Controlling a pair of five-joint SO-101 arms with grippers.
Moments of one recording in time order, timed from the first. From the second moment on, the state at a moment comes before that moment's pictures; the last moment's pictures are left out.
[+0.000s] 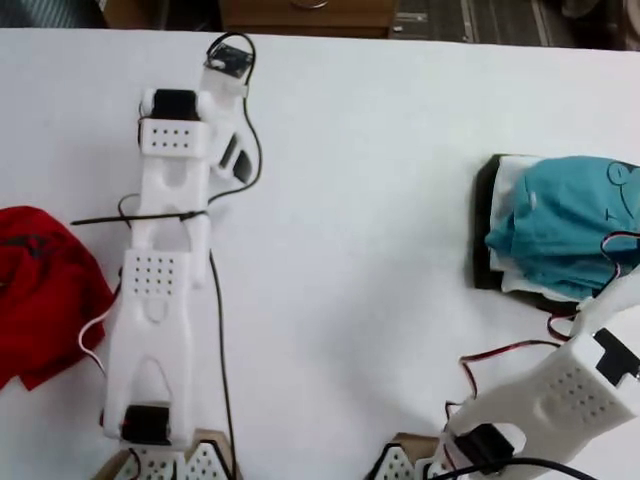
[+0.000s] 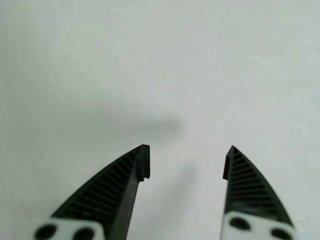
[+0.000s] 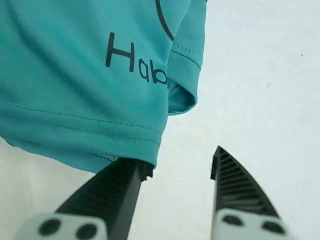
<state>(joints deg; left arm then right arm) -4.2 66.4 -84.4 101.4 -14.8 44.5 23.6 -37.1 95.5 47.8</state>
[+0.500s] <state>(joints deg) -5.3 64.9 -93.2 101.4 -14.8 44.5 13.0 -41.5 95.8 39.2</state>
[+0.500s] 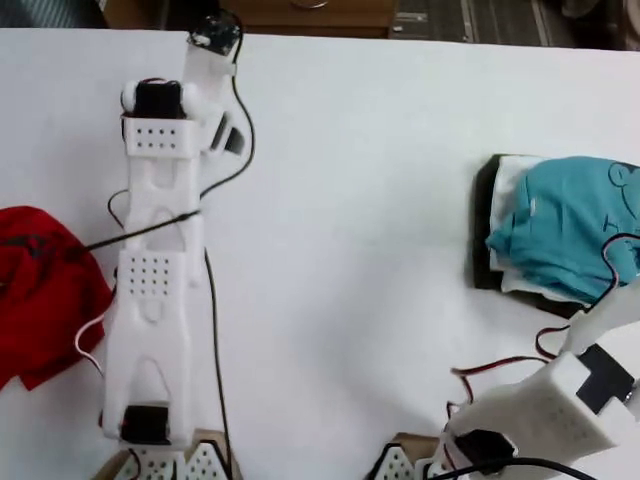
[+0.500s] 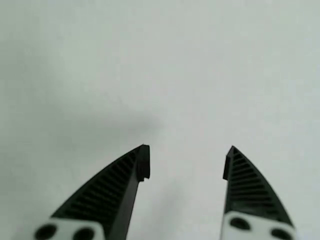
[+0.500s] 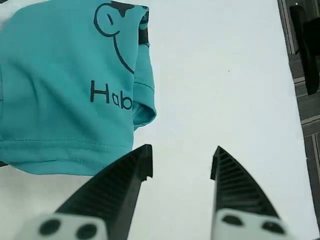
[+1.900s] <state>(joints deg) -54.2 64.3 -73.7 101.4 -20.9 17.4 -0.5 -24.1 97.6 33.8</state>
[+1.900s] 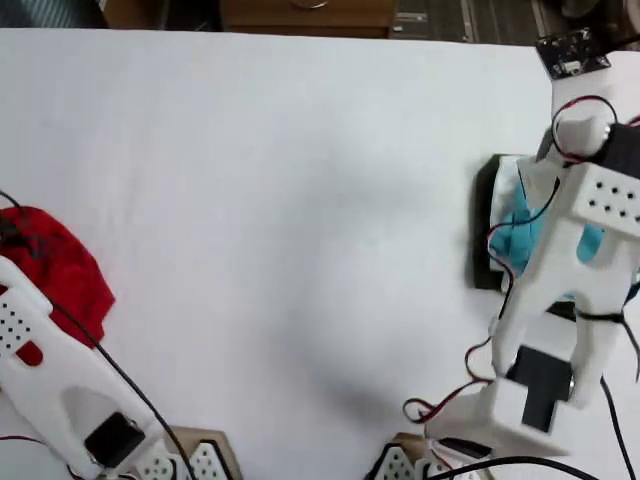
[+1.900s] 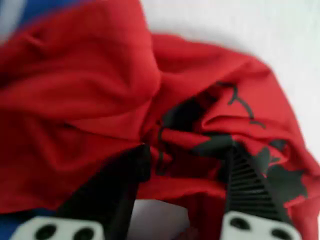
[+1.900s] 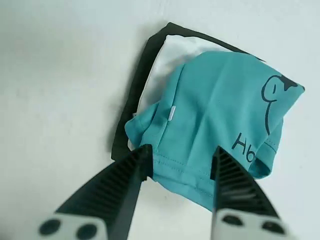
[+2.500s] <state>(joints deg) -61.9 41.5 -43.6 101.3 -22.9 17.4 -3.3 -15.6 97.6 33.8</state>
